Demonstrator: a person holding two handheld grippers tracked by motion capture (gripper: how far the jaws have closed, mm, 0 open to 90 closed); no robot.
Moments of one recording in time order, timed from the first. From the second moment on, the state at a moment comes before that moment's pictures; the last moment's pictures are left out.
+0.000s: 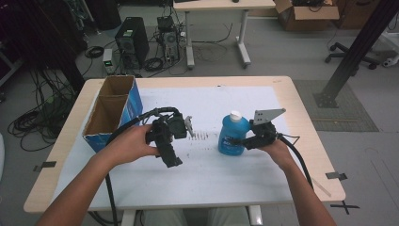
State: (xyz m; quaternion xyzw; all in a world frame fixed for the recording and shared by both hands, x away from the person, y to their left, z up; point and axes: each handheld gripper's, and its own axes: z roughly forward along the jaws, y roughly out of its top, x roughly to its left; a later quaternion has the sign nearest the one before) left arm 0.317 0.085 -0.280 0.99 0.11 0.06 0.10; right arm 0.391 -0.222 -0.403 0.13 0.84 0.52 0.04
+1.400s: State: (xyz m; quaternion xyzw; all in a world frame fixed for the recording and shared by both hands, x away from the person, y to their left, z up) left arm 0.314 0.076 -0.246 0.99 0.10 0.07 0.12; right arm 0.362 -0.230 -0.347 0.11 0.85 0.51 0.05
